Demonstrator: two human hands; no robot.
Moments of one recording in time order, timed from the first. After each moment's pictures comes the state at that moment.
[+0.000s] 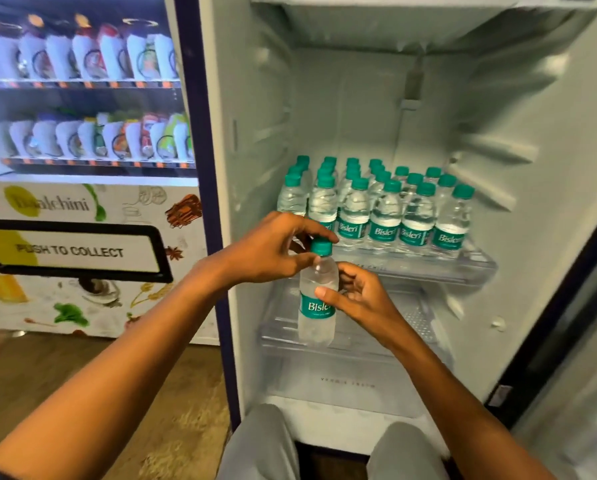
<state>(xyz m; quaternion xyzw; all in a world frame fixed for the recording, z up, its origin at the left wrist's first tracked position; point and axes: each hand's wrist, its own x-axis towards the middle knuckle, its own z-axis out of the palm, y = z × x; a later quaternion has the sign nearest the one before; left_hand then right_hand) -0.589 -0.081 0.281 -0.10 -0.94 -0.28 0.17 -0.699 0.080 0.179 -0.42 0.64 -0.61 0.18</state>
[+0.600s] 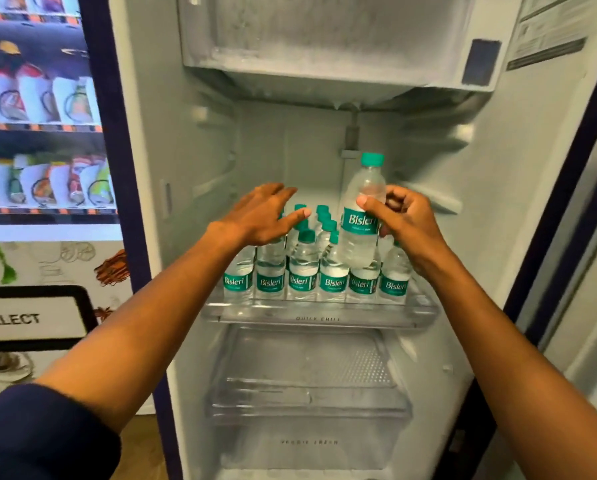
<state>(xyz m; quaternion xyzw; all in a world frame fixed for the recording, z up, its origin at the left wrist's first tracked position) -0.733 -0.107 0.353 0.06 -0.98 -0.03 0.19 -0.807 0.132 0.343 -0.34 0.67 -0.65 -0.05</state>
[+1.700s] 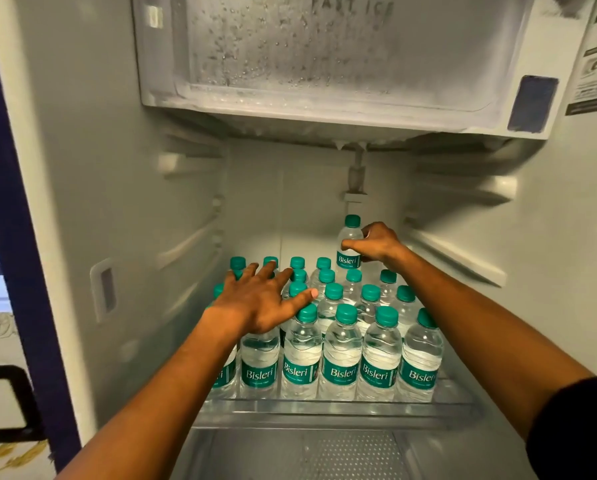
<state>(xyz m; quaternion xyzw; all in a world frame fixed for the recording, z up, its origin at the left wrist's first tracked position) -0.796 -0.127 0.325 0.15 -0.99 0.00 0.03 -1.020 0.021 0.355 -0.23 0.89 -0.40 -0.01</state>
